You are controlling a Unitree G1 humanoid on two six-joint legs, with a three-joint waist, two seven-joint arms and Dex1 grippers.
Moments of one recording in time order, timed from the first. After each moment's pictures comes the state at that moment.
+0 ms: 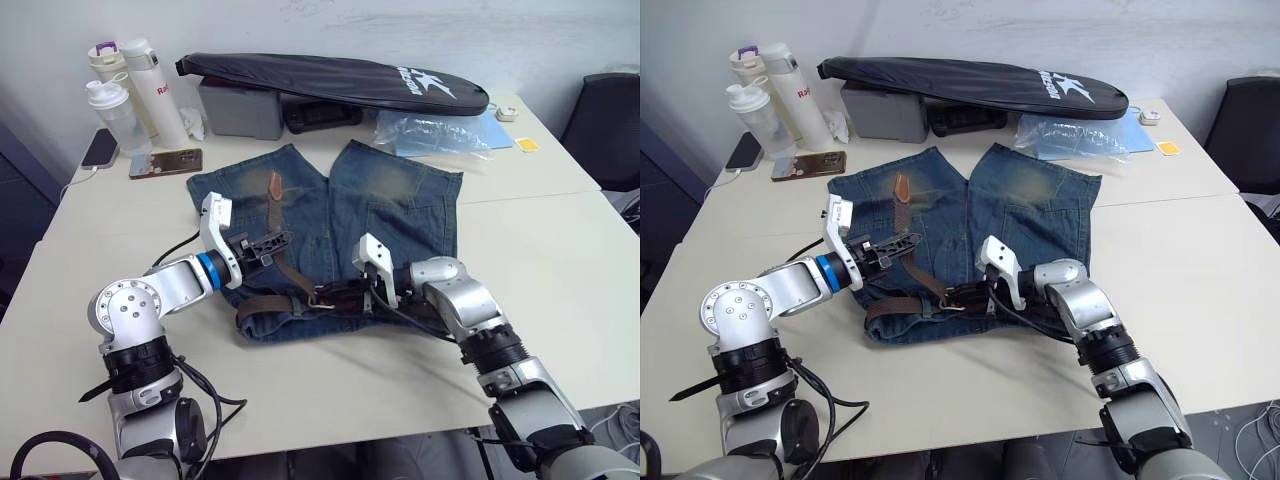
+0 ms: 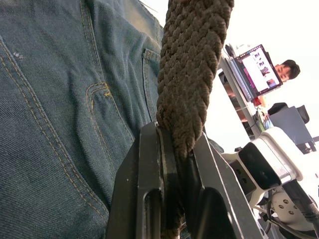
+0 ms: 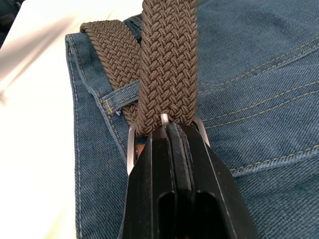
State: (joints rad) left arm -0.58 0.24 0.46 -0.14 -0.96 1.37 -0.12; right arm -0.65 -0.36 0.28 0.28 0.22 0.39 1.18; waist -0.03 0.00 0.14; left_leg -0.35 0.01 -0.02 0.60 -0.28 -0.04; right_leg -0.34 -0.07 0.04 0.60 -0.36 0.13
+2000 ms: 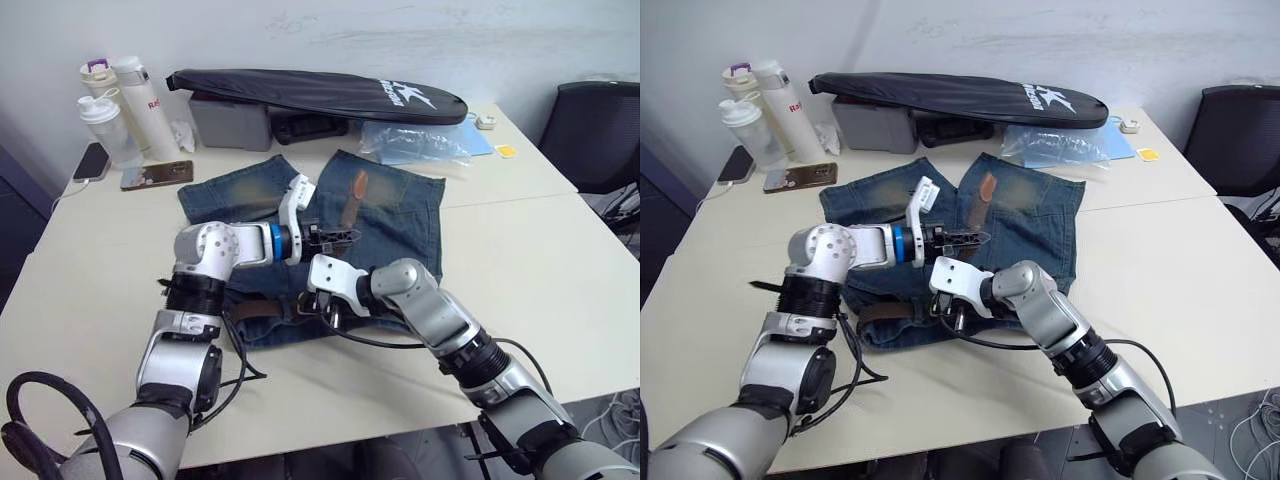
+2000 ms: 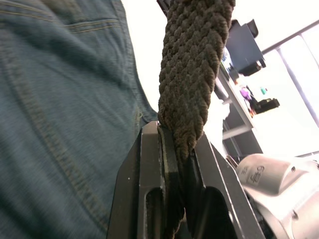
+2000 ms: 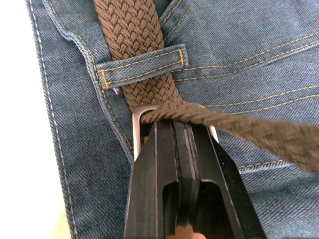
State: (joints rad) left arm -0.96 0.20 0.02 0.45 -0.72 1.15 -0.55; right arm -0.66 -0.33 0.53 -0.02 -0.11 0.65 0.98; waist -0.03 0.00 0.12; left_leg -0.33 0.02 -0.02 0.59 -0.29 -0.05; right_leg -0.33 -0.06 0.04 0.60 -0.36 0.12
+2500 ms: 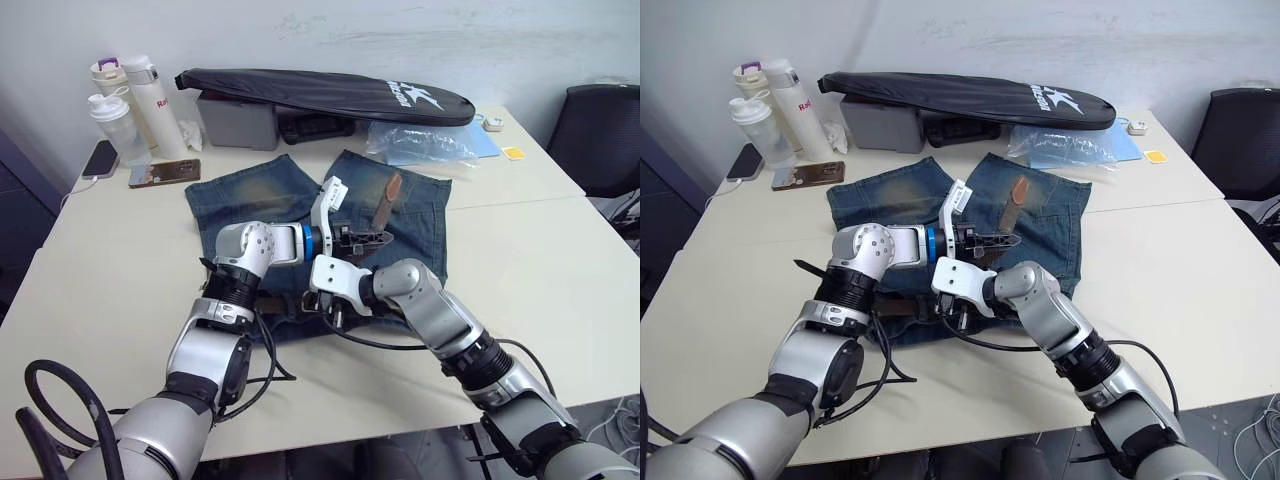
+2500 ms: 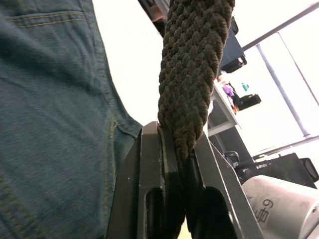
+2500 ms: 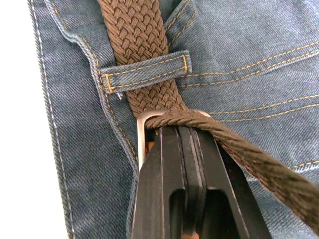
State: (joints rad) left arm -1.02 0.07 0.03 0.60 -0.63 1.06 -0.63; right arm -0.64 -0.34 0.53 -0.04 -0.15 0.63 0.97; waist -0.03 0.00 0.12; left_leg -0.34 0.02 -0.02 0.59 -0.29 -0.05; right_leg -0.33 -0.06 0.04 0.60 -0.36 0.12
